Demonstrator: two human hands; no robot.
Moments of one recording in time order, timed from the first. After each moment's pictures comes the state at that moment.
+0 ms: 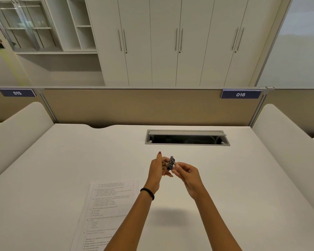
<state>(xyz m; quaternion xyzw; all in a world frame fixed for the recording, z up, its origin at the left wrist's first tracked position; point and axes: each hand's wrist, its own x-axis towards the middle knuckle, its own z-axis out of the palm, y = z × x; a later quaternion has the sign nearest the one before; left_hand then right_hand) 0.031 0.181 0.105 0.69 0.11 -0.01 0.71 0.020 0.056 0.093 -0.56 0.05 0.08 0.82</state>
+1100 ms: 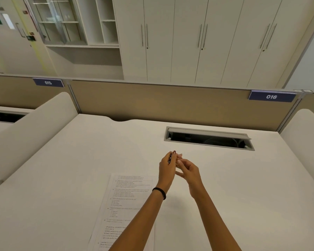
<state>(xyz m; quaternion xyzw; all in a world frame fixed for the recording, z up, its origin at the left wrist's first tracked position) 0.021 0.214 0.098 0.74 0.10 0.09 0.66 0.023 0.126 0.083 -0.66 -0.03 0.07 0.75</state>
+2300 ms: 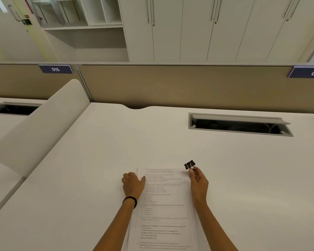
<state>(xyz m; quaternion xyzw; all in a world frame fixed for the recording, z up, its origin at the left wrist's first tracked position) -0.014 0.450 -0.023 0.90 0.32 -0.04 0.30 0.014 0.236 -0.033 -0.66 0.15 -0.03 0.73</state>
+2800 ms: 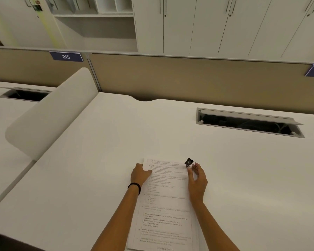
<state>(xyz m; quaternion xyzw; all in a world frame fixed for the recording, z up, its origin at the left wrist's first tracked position) -0.013 0.459 -0.020 0.83 0.30 -0.09 0.47 0.001 0.257 -0.051 -0.73 0.11 -0.09 0.67</state>
